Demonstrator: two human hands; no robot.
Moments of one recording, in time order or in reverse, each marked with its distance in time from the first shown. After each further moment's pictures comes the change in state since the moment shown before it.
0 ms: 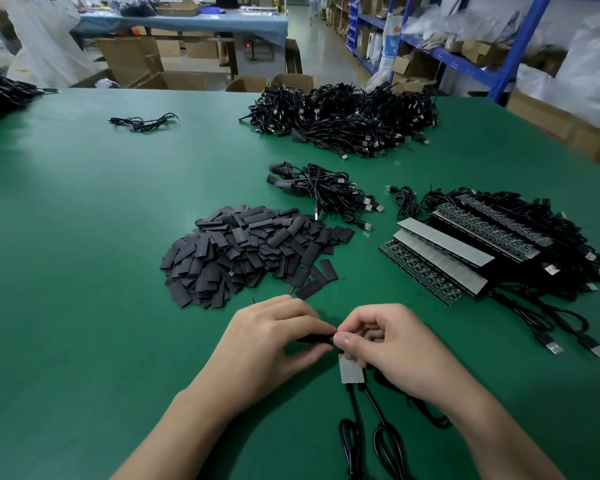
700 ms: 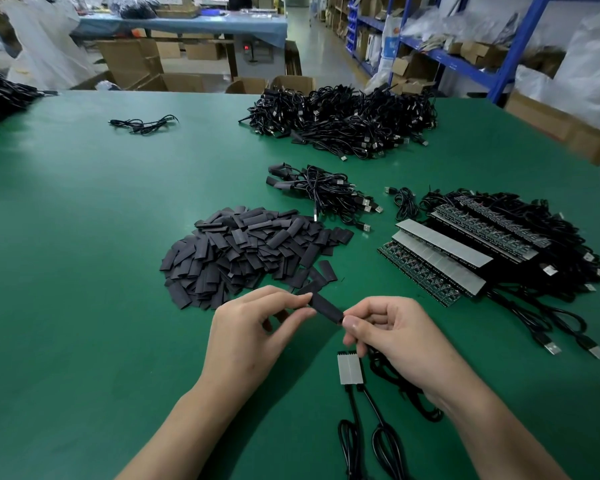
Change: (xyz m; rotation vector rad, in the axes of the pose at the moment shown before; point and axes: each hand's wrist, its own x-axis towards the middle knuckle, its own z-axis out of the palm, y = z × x) left_hand 0.000 0.001 0.002 -0.132 0.290 -0.299; right_hand 0.003 0.001 -0.001 0.259 0.069 0.044
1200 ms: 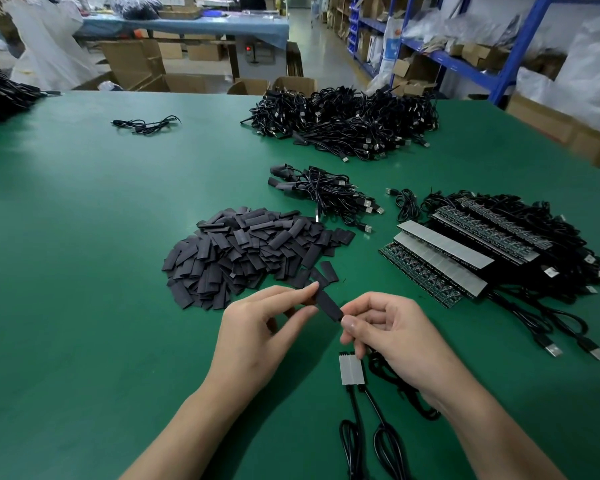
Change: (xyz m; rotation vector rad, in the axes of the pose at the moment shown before) left_hand 0.000 0.004 0.003 -0.099 -0.040 -0.095; right_hand 0.002 0.005 0.002 0.081 0.003 -0.055
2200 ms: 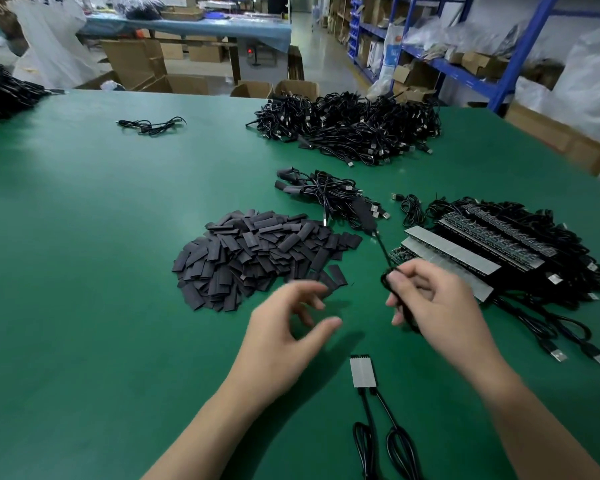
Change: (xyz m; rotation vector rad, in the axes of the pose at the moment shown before) left_hand 0.001 0.003 0.002 -0.105 -0.136 -0.182; right_hand 0.012 -0.021 -0.029 -0.428 0.320 -0.156
